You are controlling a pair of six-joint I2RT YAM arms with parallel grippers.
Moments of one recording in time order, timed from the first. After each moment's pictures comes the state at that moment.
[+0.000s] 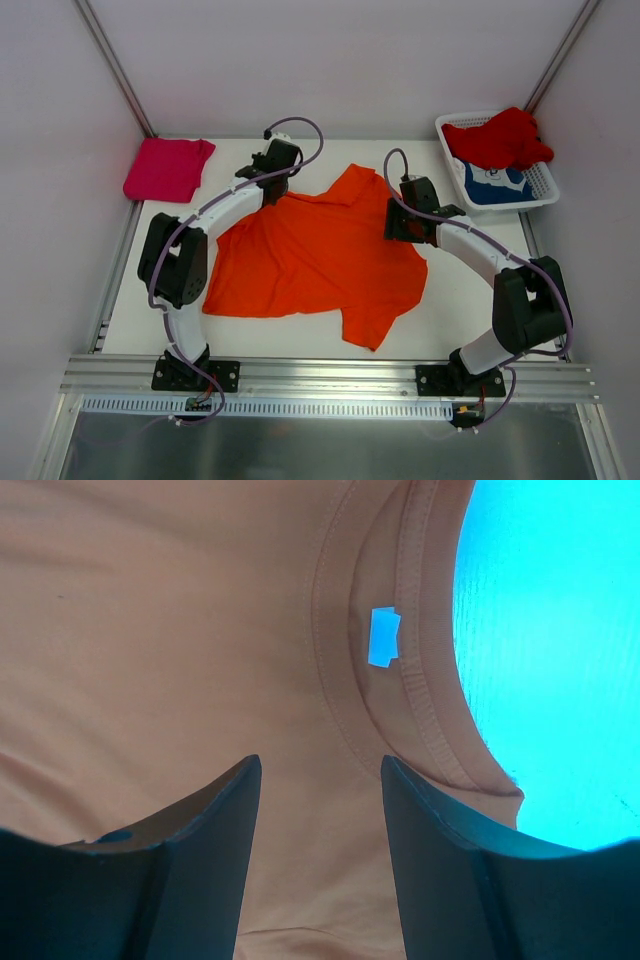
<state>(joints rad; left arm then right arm) -0.48 1.87 1.48 -0.43 -0.67 -0.07 0.40 1.54 1.04 -0.43 0.09 0.40</state>
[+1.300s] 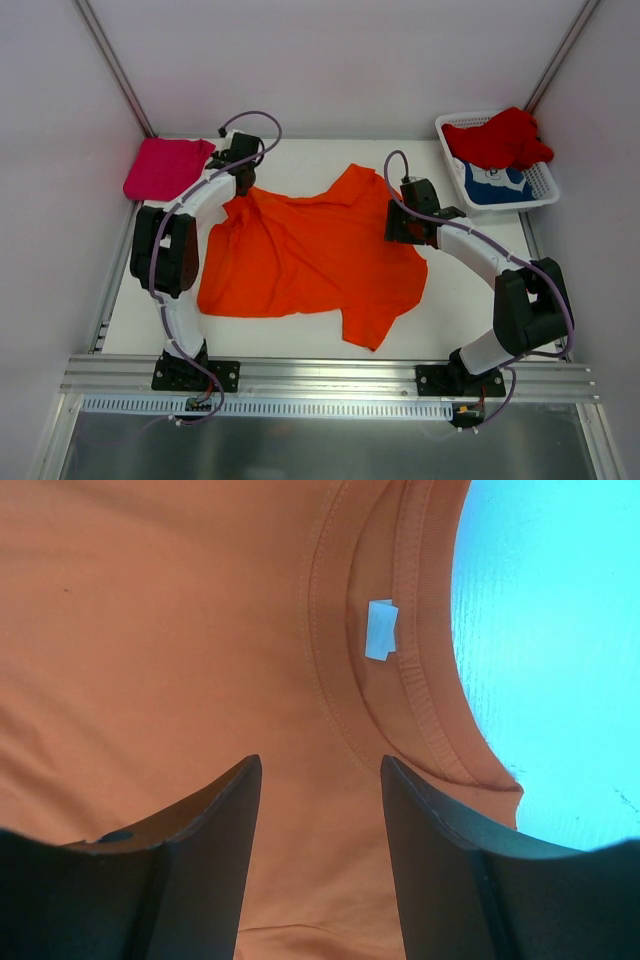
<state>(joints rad) -0.28 1.91 1.47 -0.44 -0.76 -0.06 0.40 1.53 1.02 -0.43 0.09 0.40</state>
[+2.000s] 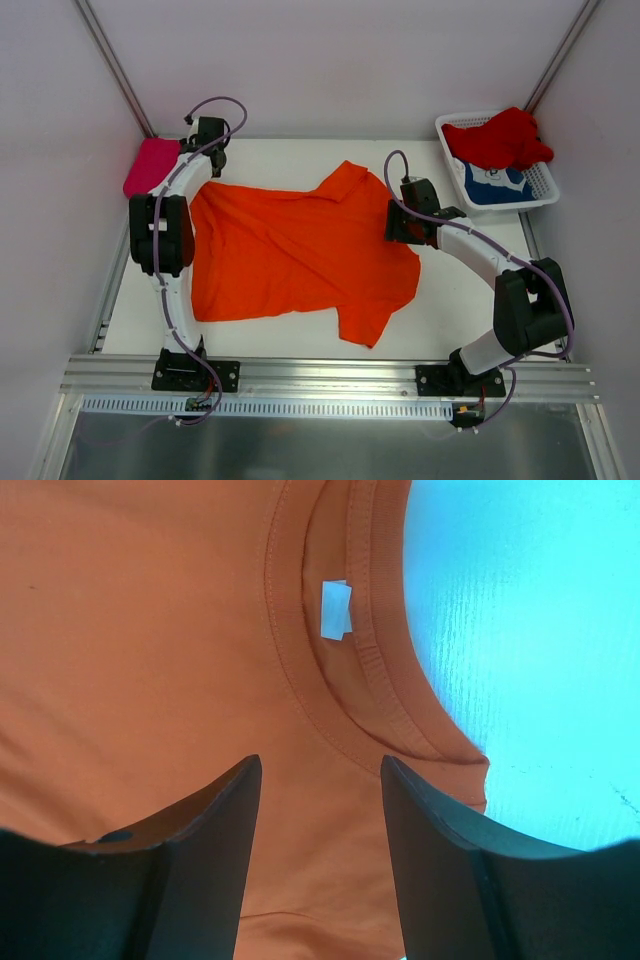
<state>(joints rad) -0.06 2.06 1.69 -0.46 -0.77 0.03 0.40 1.53 1.02 -0.43 0.09 0.40</state>
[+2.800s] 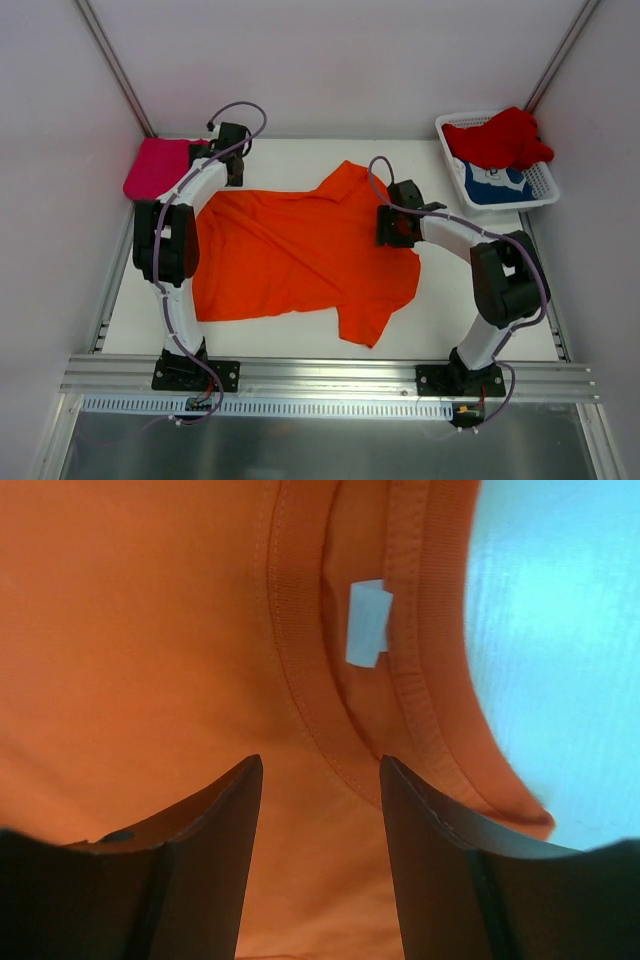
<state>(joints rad) -0.16 2.01 1.62 -0.53 -0.66 -0.09 0.41 1.71 1.07 -0.41 0.04 0.40</state>
